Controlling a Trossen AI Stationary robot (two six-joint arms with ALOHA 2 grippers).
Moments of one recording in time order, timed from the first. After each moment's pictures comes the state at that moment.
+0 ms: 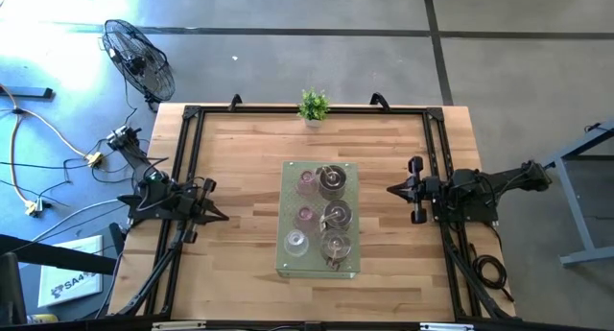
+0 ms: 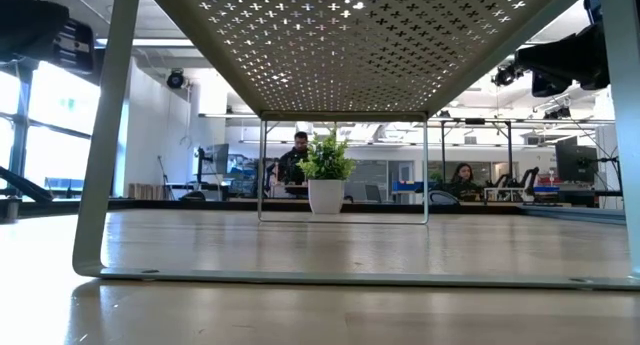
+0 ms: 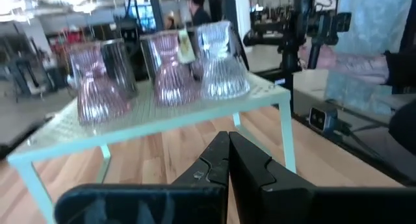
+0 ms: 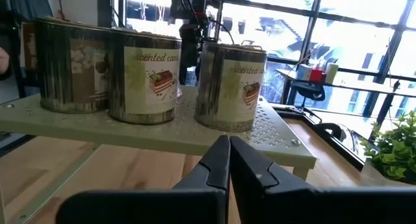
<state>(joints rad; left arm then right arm) -0.81 0.01 0.04 0.00 -0.55 0.14 0.22 0.01 0.01 0.05 0.23 -0.13</state>
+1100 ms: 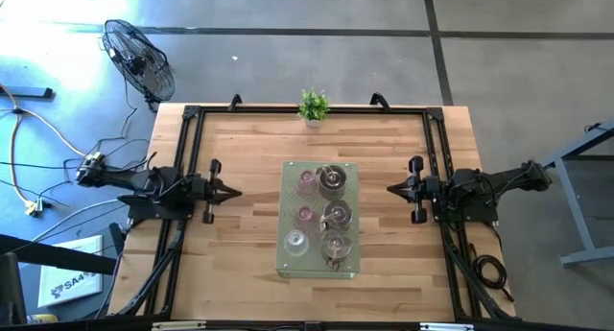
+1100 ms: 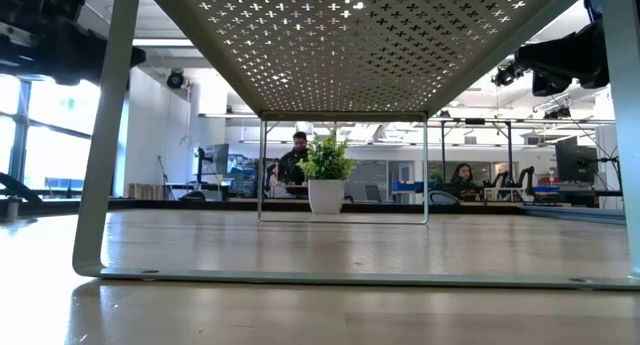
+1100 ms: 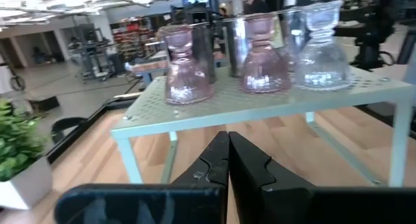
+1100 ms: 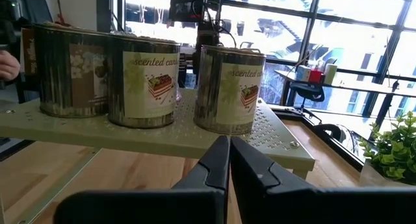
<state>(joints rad) -0.21 0.01 0.02 0.03 -0.17 0.15 0.22 0.01 0.01 0.08 0.23 -0.13</state>
